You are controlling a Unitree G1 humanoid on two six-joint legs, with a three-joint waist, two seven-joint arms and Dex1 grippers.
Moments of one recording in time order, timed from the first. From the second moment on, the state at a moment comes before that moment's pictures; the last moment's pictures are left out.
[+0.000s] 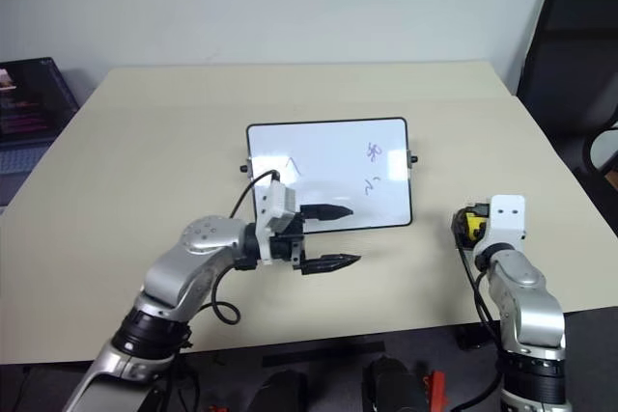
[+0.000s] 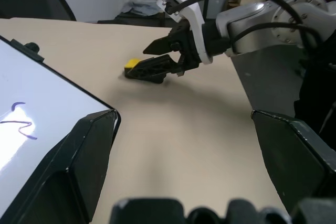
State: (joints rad) left arm -0.43 0.46 -0.24 -0.15 -0.42 0.34 -1.04; right arm -0.18 -0.27 -0.26 -0.27 0.19 0.77 0.09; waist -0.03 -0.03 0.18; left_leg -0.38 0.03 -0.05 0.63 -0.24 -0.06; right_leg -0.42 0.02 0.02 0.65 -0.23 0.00
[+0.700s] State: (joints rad) left arm -0.42 0.45 -0.23 -0.18 -0.41 0.37 -1.01; right arm -0.20 -0.24 -0.27 -0.22 0.22 0.78 0.06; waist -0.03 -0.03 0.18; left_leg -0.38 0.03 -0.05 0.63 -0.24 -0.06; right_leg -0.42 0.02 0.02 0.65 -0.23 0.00
